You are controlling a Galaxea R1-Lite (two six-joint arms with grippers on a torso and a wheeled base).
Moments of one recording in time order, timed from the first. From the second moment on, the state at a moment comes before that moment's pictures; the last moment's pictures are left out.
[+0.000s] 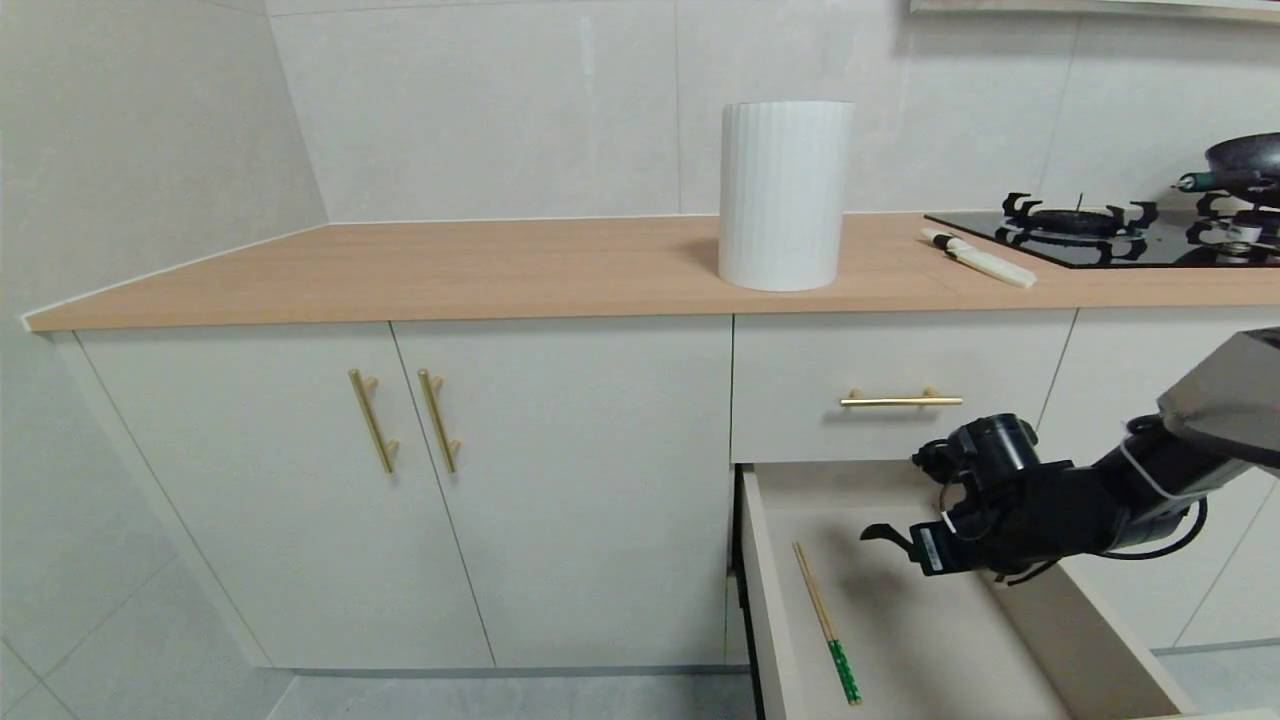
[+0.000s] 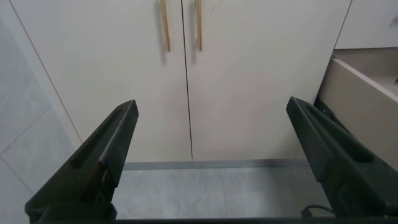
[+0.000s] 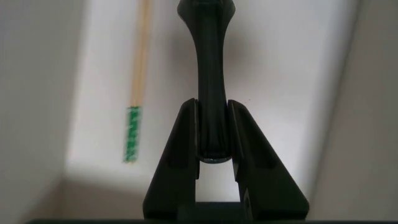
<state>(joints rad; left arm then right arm) 0.00 0.00 0.00 0.00 -0.01 0.01 0.17 2.20 -0.98 -0.24 0.04 0.04</state>
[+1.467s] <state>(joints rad) 0.00 0.00 0.00 0.00 -0.01 0.01 0.14 2.43 -1.08 -0.25 0.04 0.04</state>
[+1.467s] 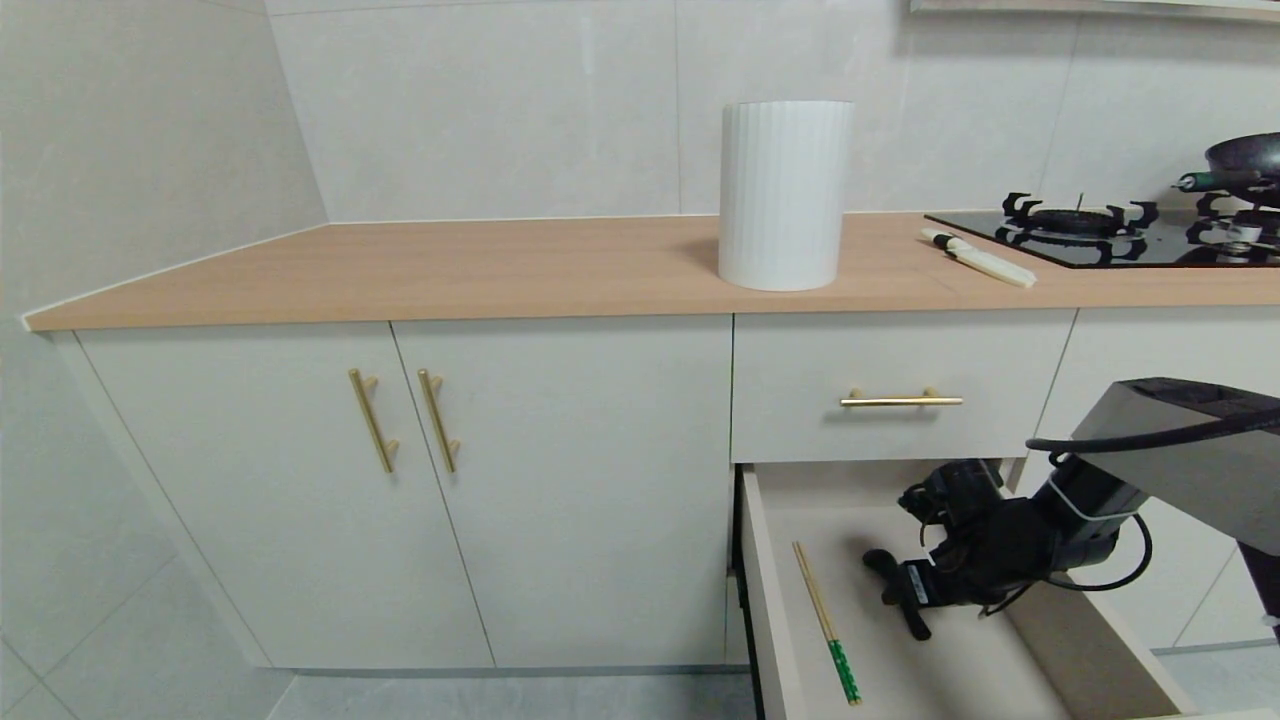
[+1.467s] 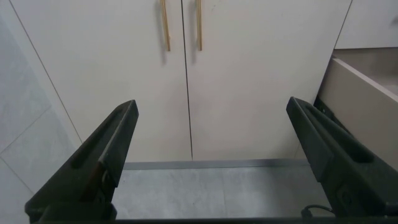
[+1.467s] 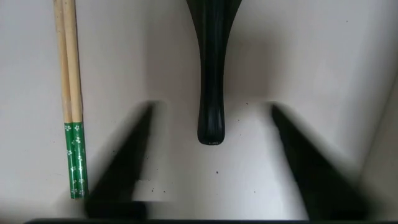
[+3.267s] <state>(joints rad) 0.00 0.00 0.00 0.00 -0.01 0.01 0.21 1.63 -0.59 -0.21 0.03 0.03</state>
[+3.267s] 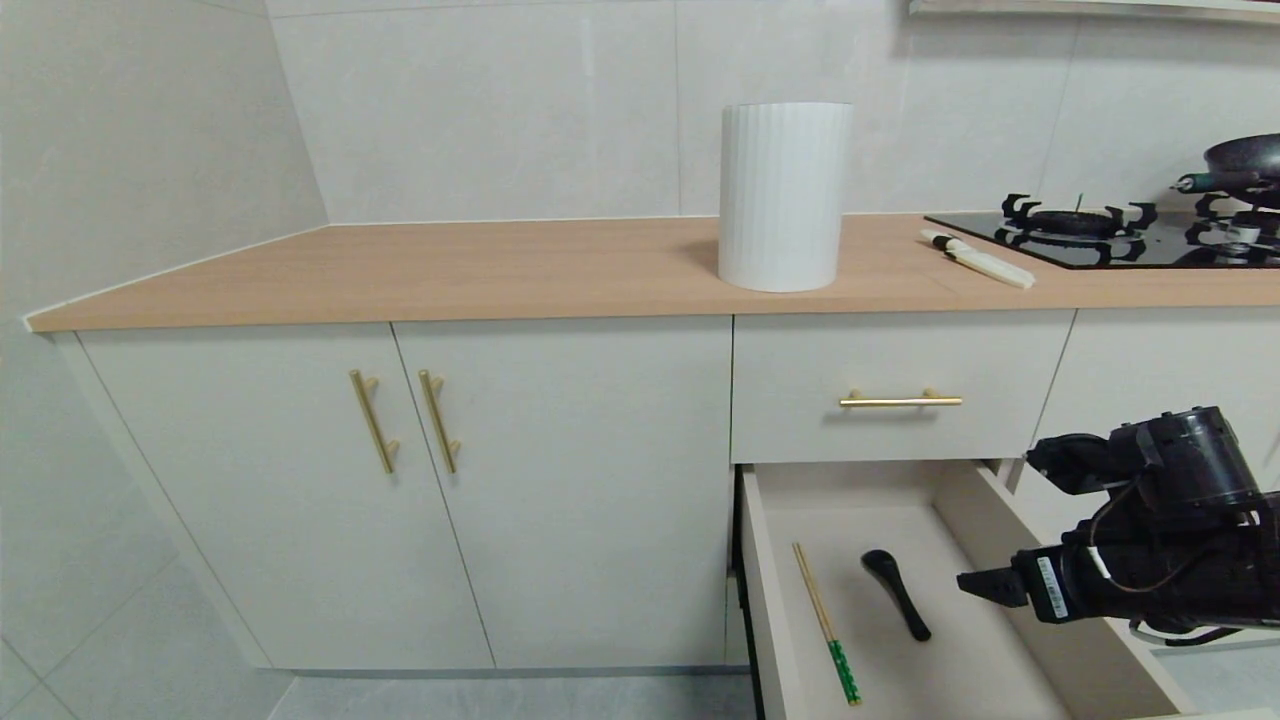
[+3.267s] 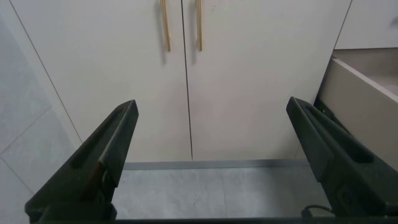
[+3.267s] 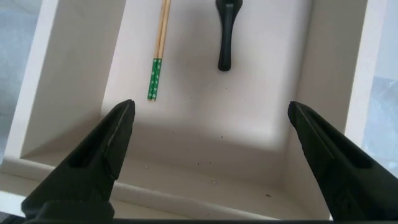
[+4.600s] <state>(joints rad) 0.00 0.00 0.00 0.00 -0.01 0.01 0.41 1.69 -0.47 -0.21 0.03 -0.07</state>
